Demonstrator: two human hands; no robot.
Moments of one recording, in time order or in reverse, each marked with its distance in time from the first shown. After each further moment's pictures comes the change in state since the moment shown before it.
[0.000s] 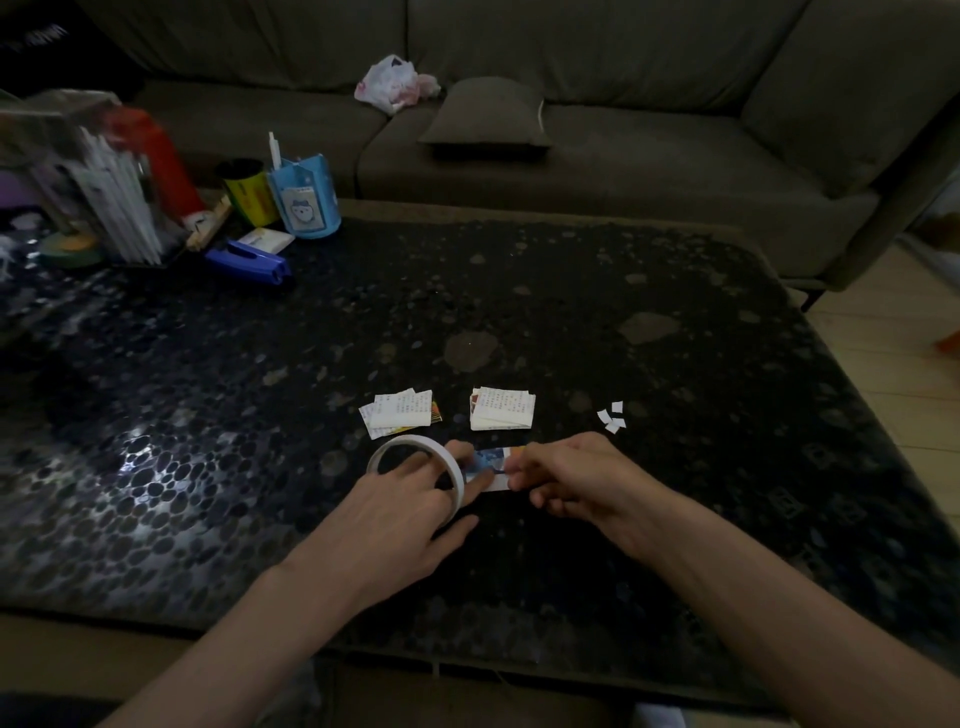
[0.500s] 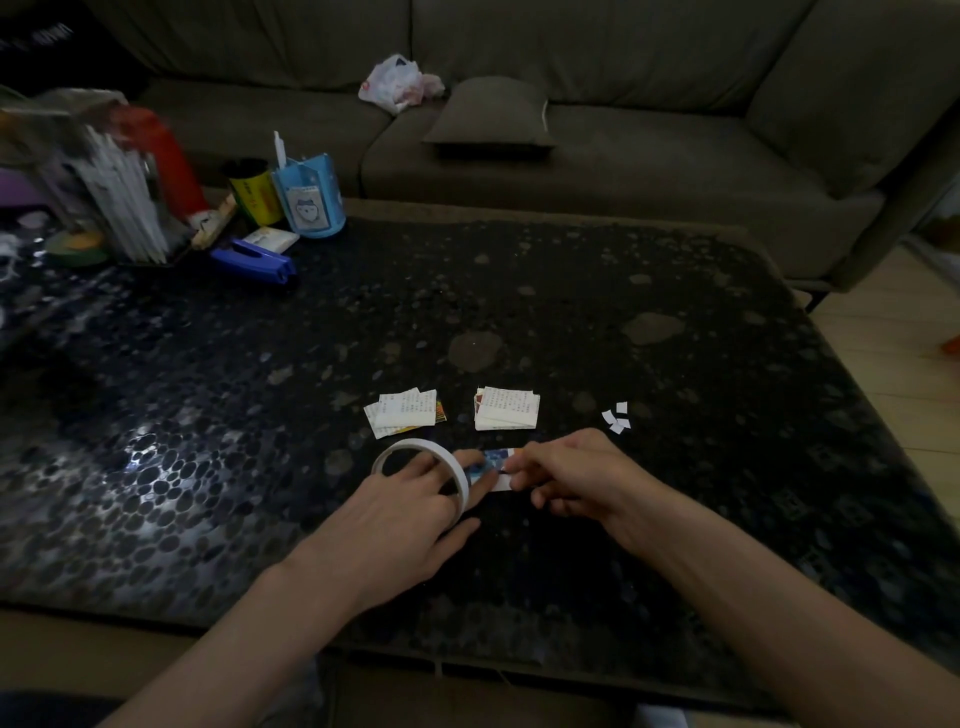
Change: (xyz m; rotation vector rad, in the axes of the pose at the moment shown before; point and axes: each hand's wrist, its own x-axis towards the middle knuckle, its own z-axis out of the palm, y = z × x) left_hand -0.002 -0.002 0.003 0.059 -0.054 0.025; right_hand 0.004 -0.002 0.005 -0.060 0.026 -0.014
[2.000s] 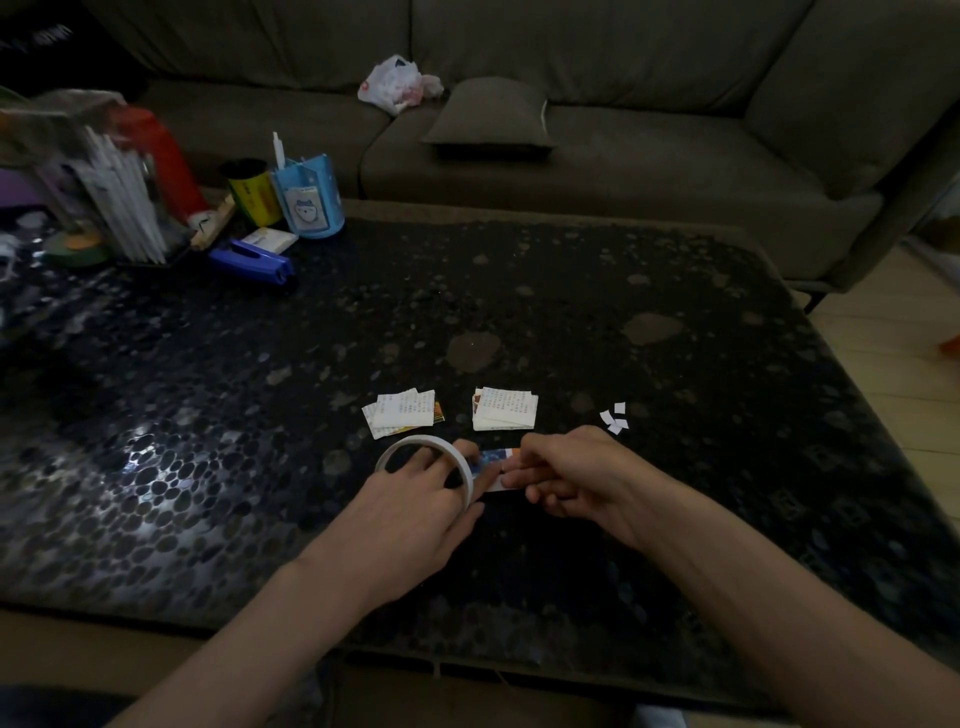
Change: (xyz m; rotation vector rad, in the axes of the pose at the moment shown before) left_hand 0.007 0.007 0.002 0.017 0.043 -0.065; right_hand -0.013 -0.016 0.001 0.049 0.001 0.094
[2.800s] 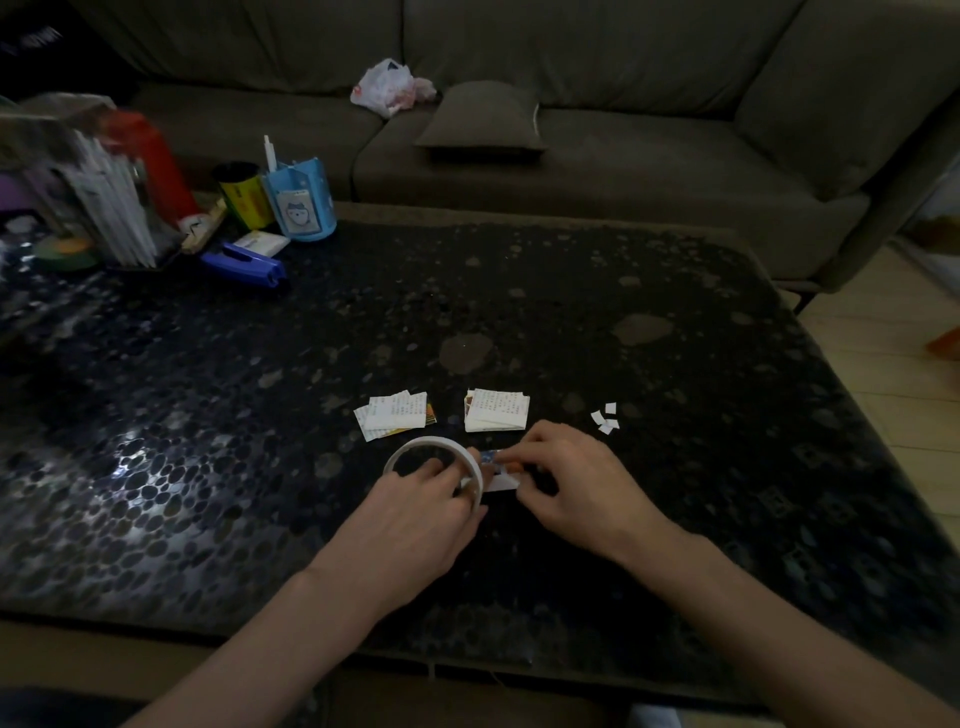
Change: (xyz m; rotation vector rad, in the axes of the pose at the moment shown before) left_hand 0.003 0.015 -0.008 0.139 0.002 0.022; right_hand 0.007 0.037 -0.019 -0.978 0.203 -0.931
